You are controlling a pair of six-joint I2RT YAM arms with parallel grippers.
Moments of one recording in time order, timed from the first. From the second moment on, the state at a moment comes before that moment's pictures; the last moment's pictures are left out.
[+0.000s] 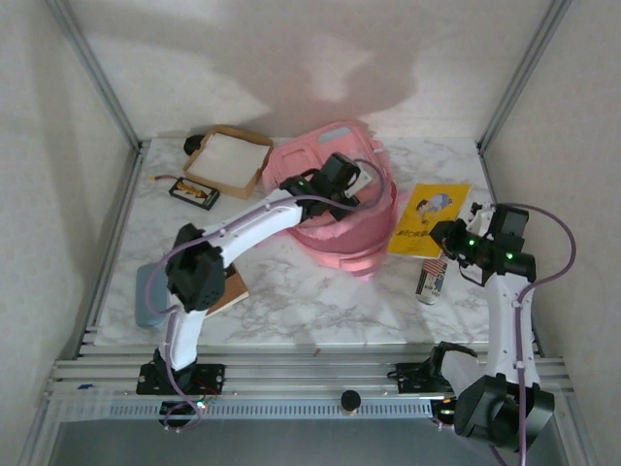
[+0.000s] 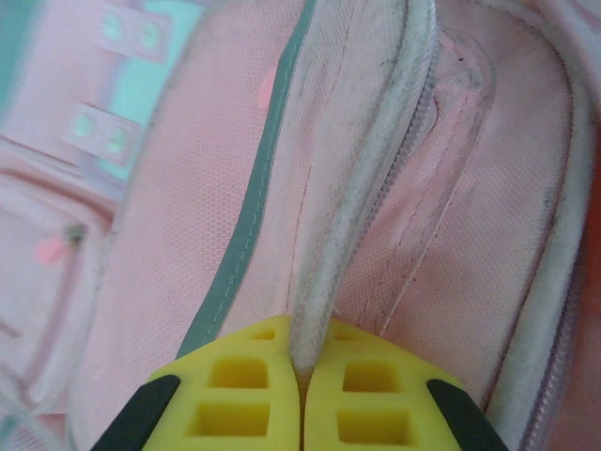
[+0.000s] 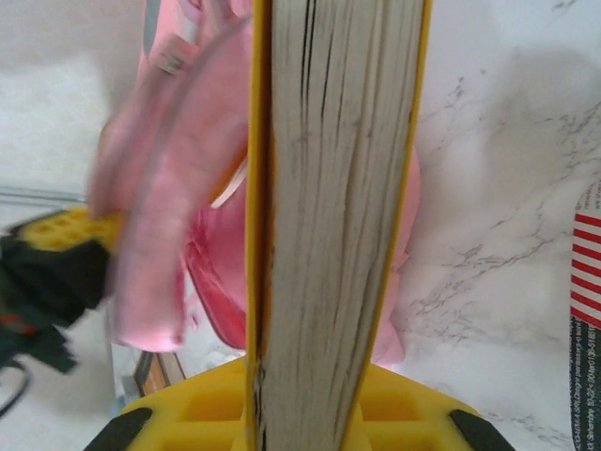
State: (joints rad) left arm -0.77 2.03 1.88 -0.60 -0.19 0.18; right arm -0.24 0.97 0.90 -0.76 -0.64 0.51
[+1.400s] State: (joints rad) left arm -0.71 1.74 1.69 -0.59 -0.08 0.04; right arm 0.38 1.56 0.92 -0.06 -0.33 0.84
